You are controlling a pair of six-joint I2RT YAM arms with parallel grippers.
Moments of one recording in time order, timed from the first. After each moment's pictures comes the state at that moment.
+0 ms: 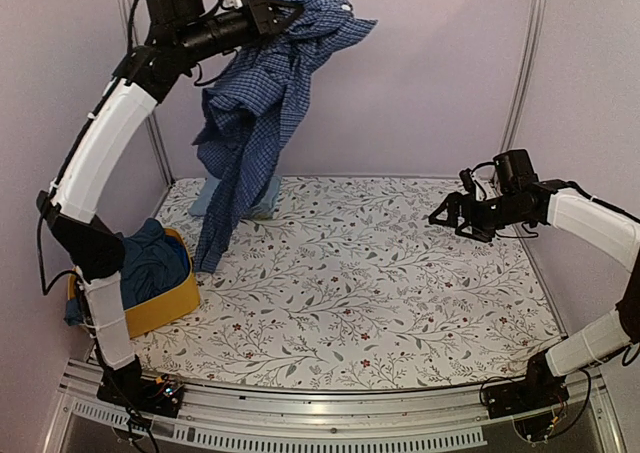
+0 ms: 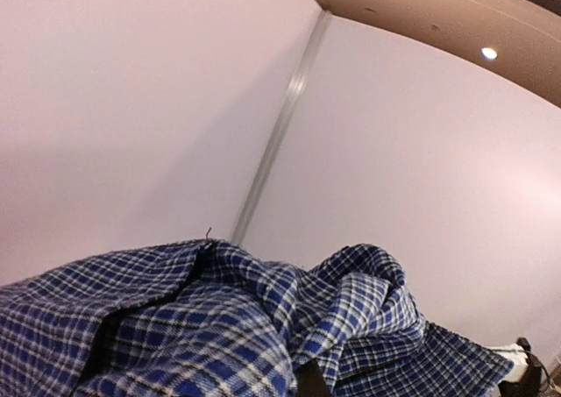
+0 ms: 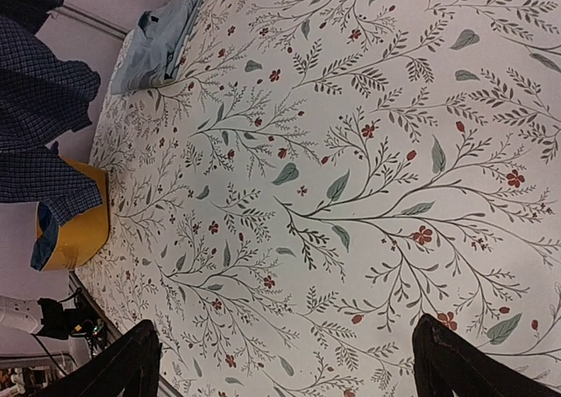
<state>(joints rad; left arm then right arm) -0.55 1.87 2.48 -0.46 0.29 -0.45 0.24 1.36 1.03 -0.52 -0.49 0.36</state>
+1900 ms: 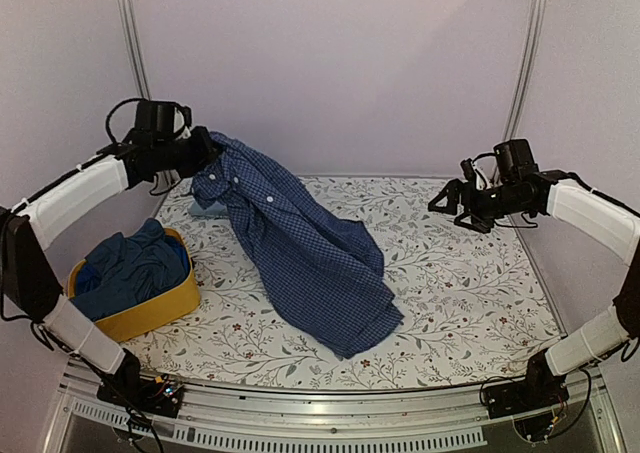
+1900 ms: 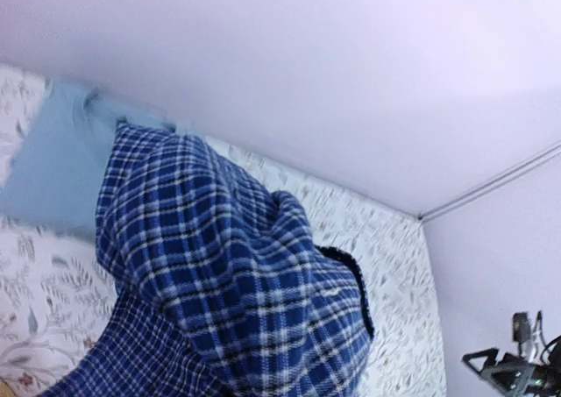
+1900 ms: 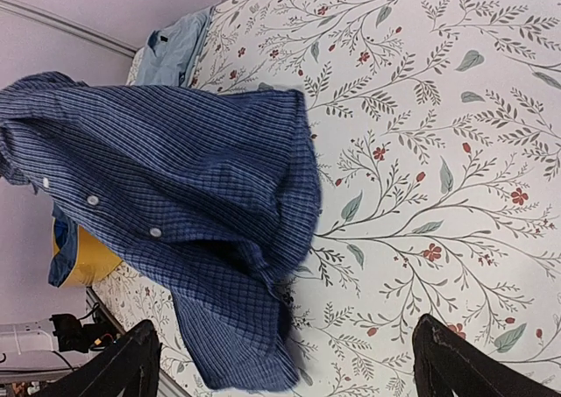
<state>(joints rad) -0.29 1.52 1.31 -0.28 0.14 -0.68 0.23 1.40 1.11 -0.53 -0.50 0.42</state>
